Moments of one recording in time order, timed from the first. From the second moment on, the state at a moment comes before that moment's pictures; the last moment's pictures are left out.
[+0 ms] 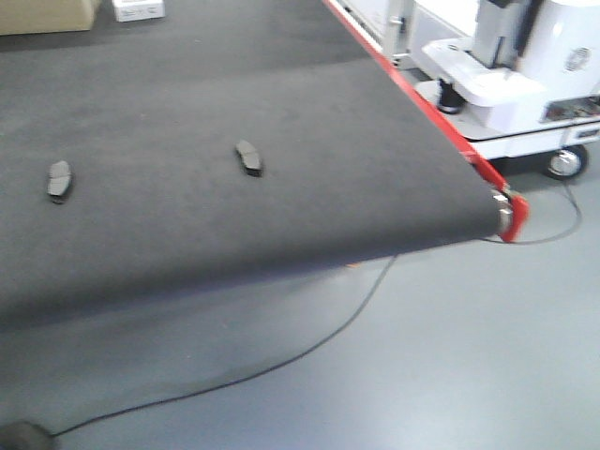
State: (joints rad) left arm -0.31 0.60 -0.59 0.48 0.63 -0.71; right arm 0.05 0.52 -0.51 0.17 0.39 -0.10
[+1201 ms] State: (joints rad) left arm -0.31 0.60 -0.59 0.48 0.63 -0.71; right arm 0.05 0.52 -0.51 0.17 0.39 -0.10
